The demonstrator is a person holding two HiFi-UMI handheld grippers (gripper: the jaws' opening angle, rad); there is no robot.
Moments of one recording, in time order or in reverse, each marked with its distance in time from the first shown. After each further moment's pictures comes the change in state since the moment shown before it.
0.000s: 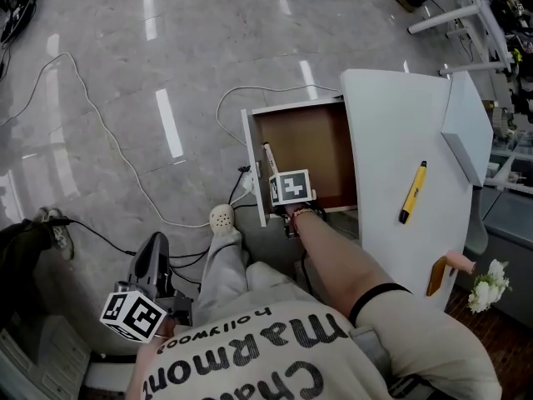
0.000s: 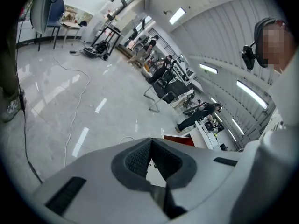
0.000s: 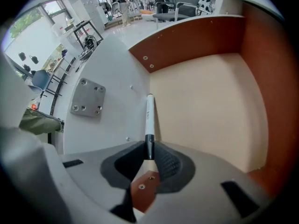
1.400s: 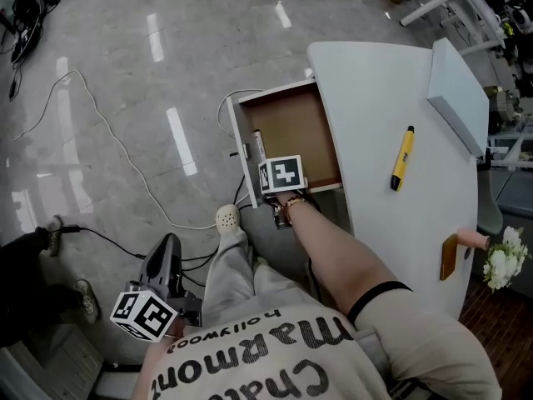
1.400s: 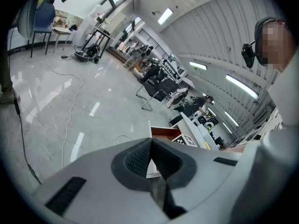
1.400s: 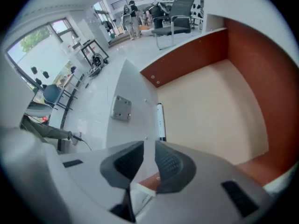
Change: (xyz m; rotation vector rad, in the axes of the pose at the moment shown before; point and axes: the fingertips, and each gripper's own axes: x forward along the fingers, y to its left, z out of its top) left arm -0.039 -0.051 -0.056 0.091 -0.013 -0.058; right arm -0.041 0.019 -0.004 0.046 -0.161 0.108
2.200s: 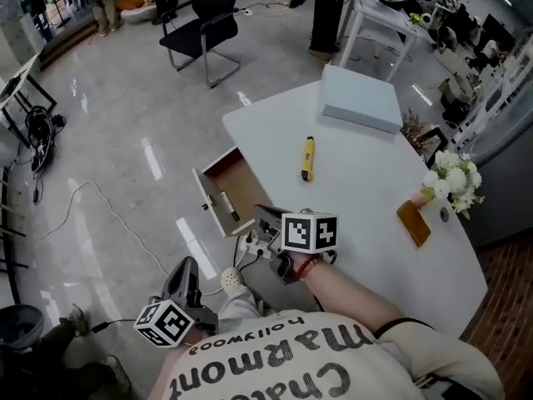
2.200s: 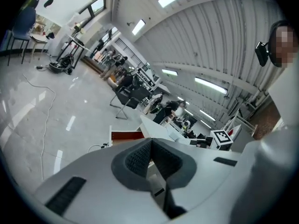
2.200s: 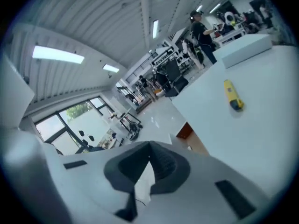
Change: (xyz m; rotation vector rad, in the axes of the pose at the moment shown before) left arm -0.104 -0.187 -0.049 0.164 -0.120 -0.253; right arm -0.370 0.016 -0.069 0.254 -0.697 0.480
